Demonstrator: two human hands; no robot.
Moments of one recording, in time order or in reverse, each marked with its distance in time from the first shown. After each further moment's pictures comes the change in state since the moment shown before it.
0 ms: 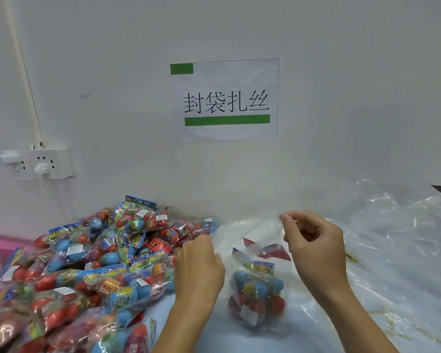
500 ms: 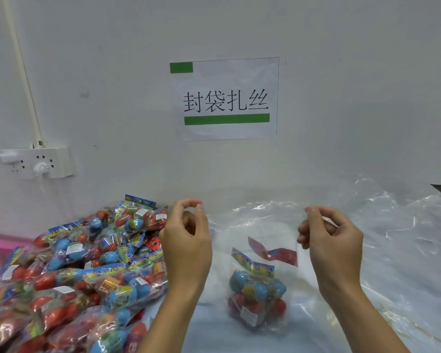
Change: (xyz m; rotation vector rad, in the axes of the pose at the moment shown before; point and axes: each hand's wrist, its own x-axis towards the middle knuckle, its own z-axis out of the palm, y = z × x) left_hand 0.009 0.005 -0.016 -0.847 0.383 0.154; right_hand 0.010 0.010 -0.011 0.106 0.193 0.134
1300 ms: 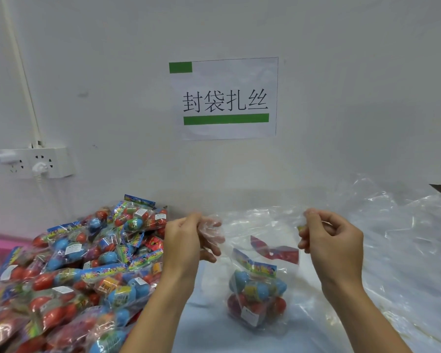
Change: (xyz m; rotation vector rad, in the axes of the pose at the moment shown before) left_hand 0.011 0.001 -0.003 -0.326 -0.212 -0.529; right_hand 0.002 0.002 -0.004 -0.080 0.003 0.040
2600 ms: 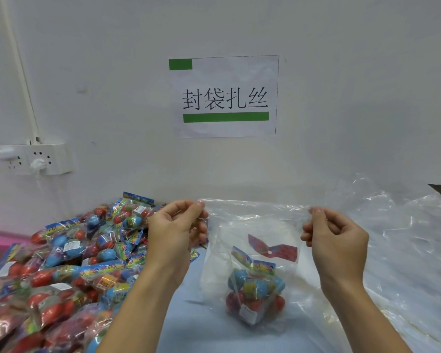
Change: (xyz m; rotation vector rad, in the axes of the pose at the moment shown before) left_hand 0.002 0.015 -0.010 -0.248 -0.038 0.072; right_hand 0.000 -0.003 0.000 0.036 0.080 0.013
